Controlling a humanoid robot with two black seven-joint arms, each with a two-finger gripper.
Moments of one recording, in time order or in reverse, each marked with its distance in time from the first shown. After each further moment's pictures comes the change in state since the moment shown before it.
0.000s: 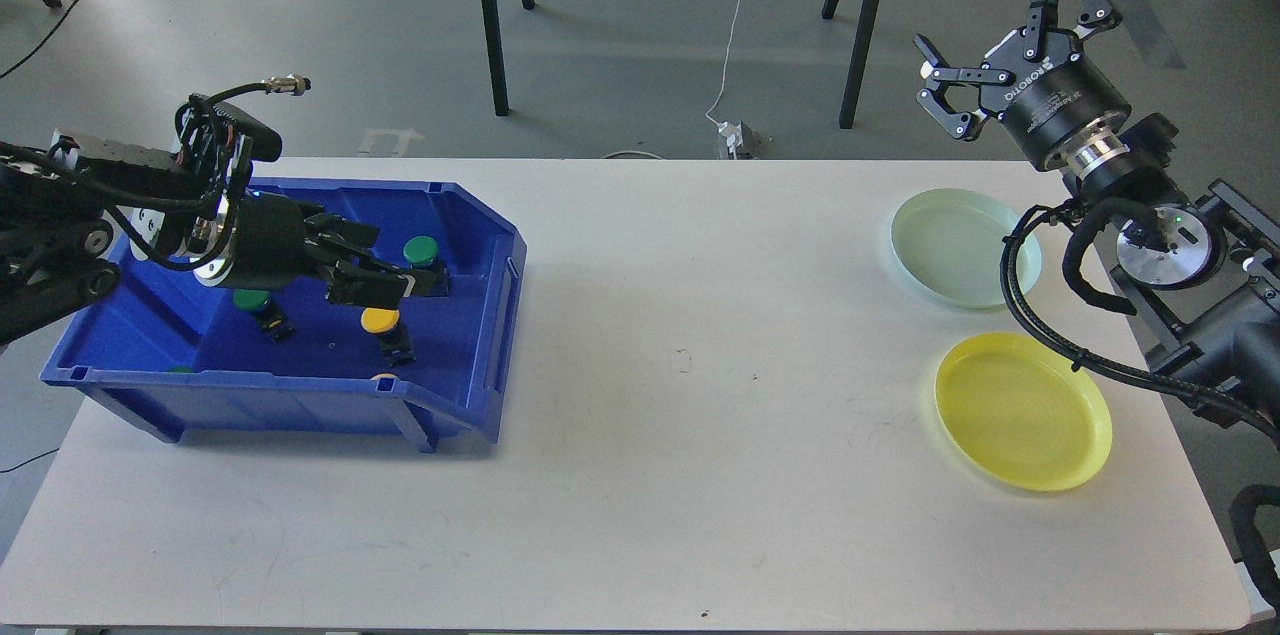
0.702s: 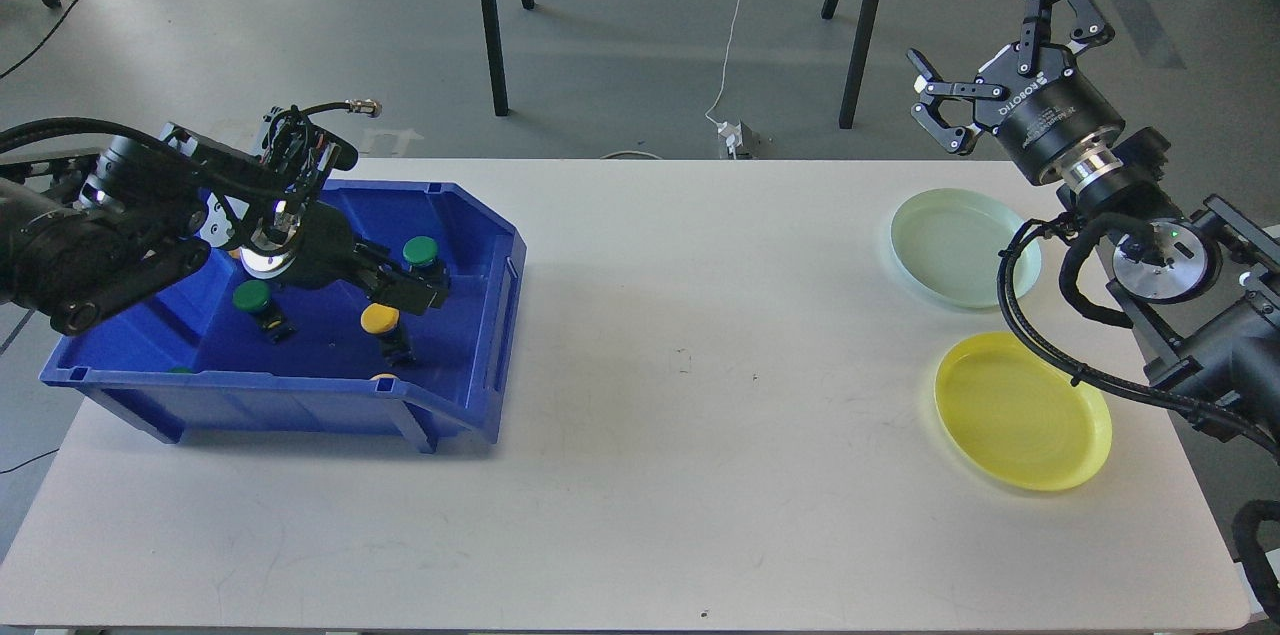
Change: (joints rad) left arm 0.020 -0.194 0.077 0.263 0.005 -0.035 0.000; right arm -0.028 -0.002 0.006 0.036 0.000 0.000 0.001
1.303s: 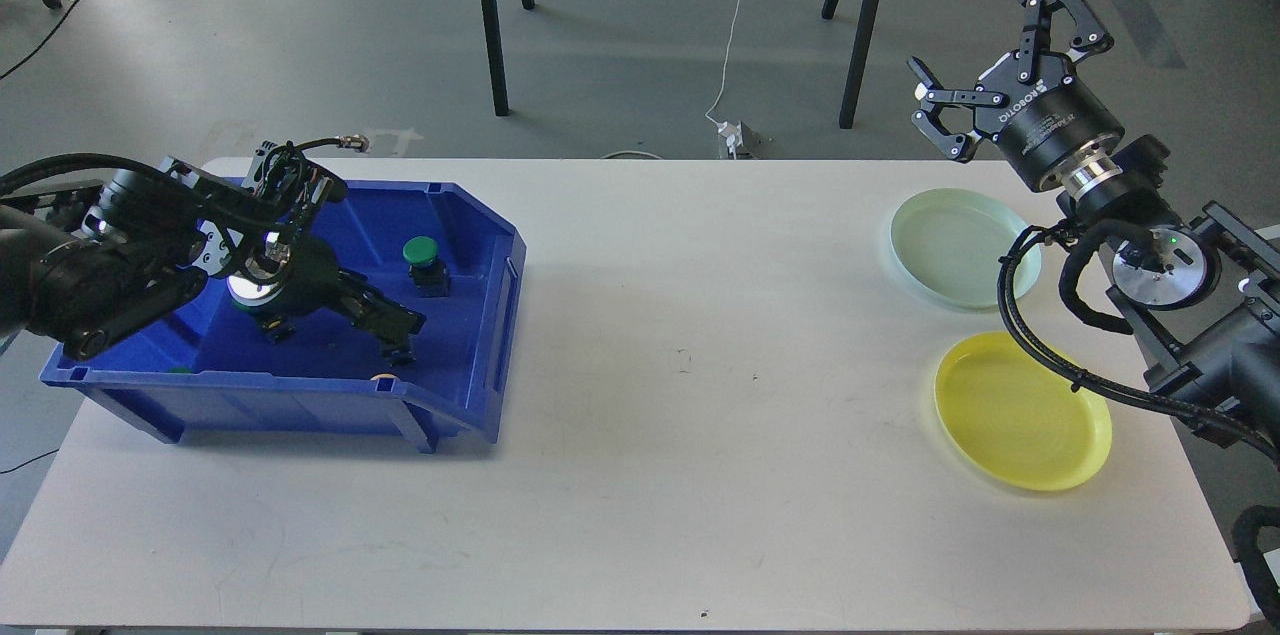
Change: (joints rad) left arm 0.063 -0.029 -0.001 0.076 0.041 0.000 0.000; right arm -0.012 0.000 0.005 0.001 0.000 0.000 0.000
